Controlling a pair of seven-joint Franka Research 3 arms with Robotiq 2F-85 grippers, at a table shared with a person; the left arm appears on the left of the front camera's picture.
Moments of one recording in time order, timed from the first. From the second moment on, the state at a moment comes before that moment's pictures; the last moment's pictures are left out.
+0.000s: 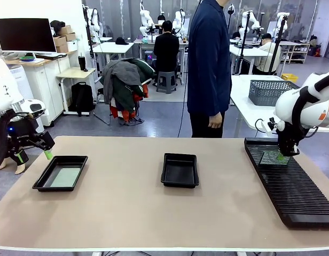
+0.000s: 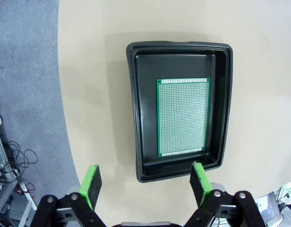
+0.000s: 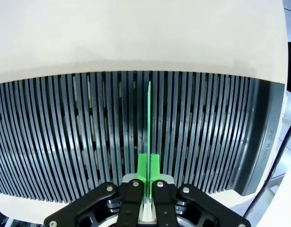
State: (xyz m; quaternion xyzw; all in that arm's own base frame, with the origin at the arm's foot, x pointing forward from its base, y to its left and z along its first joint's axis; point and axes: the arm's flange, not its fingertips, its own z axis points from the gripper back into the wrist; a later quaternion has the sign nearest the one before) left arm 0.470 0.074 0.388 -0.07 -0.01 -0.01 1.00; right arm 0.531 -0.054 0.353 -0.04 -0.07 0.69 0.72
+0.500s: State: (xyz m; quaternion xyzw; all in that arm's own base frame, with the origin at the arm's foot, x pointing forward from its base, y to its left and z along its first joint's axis) left arm 0.470 0.074 0.389 -0.07 -0.01 -0.01 1.00; right arm 0.531 -0.054 0.353 -0.04 -0.07 0.69 0.72
